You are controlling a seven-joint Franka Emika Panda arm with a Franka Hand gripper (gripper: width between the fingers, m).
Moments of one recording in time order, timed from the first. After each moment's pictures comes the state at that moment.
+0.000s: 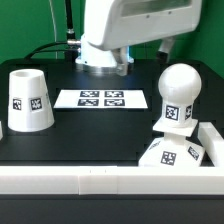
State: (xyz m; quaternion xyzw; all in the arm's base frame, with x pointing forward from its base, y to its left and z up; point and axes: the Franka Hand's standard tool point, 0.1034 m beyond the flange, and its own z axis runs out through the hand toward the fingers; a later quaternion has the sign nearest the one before) arm 0.558 0.017 0.134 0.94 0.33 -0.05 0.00
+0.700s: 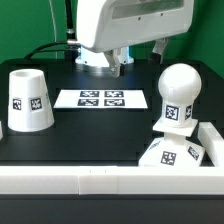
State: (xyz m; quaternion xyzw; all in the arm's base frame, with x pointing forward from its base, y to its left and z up) arm 0.543 0.011 0.133 0.94 0.33 -0.05 0.00
